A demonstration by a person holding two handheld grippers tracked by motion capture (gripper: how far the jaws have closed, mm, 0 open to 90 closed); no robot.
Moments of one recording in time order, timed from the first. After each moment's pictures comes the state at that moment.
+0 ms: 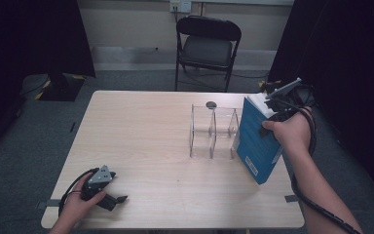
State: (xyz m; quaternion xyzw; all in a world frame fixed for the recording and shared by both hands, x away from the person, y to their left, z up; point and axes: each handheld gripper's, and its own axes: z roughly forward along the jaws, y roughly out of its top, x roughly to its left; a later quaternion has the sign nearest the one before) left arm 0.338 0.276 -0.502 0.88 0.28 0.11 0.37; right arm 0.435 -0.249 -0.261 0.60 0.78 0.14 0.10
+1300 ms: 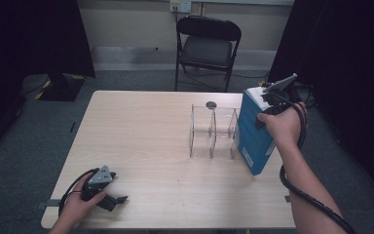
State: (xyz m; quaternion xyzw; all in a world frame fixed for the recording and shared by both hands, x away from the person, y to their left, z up) left arm 0.338 0.276 -0.503 0.88 0.27 0.11 0.37; right arm 0.458 -0.243 -0.267 0.62 0.76 0.15 0.12
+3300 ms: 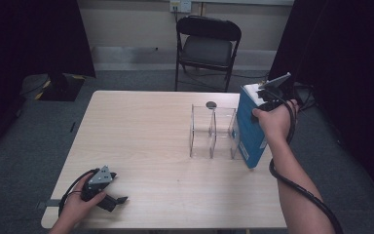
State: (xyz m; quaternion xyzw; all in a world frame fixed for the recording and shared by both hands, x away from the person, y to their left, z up) left arm 0.337 0.276 -0.502 0.88 0.27 0.11 0.37; right arm 0.487 -0.241 -0.286 0.63 0.74 0.17 0.15
